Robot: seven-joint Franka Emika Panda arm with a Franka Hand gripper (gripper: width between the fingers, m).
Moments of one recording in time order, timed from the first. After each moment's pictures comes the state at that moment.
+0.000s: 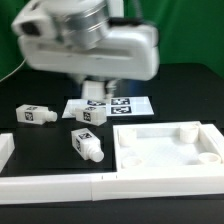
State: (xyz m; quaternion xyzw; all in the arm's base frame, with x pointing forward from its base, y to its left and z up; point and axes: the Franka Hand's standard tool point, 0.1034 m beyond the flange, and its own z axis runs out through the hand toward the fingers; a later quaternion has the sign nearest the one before) arm 0.539 -0.033 0.111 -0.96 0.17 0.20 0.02
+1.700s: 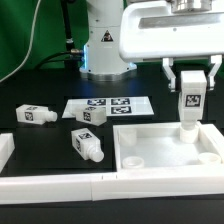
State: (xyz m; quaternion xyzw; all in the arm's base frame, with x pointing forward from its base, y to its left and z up) arm 0.628 0.085 0.132 -0.97 0.04 -0.24 -0.01
